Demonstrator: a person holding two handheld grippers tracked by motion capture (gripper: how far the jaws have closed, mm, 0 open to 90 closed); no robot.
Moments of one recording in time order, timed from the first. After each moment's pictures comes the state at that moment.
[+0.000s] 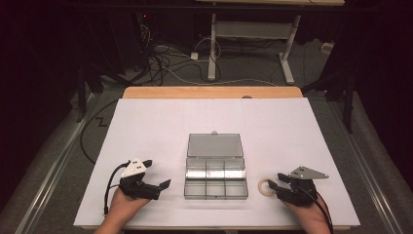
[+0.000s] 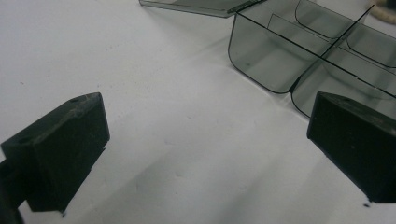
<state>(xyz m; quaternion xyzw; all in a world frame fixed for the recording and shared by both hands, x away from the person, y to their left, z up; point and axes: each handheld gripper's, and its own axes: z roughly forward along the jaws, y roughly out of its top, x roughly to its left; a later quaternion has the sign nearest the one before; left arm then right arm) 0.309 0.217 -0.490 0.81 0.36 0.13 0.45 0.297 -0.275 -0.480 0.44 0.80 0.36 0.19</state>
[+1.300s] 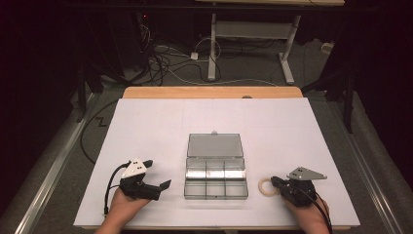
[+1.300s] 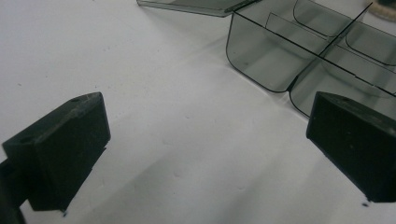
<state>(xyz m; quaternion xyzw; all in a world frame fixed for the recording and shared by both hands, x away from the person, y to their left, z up) 0.308 0.216 -0.490 0.81 0.36 0.13 0.45 0.295 -0.274 -0.481 0.44 0.80 0.36 0.19</state>
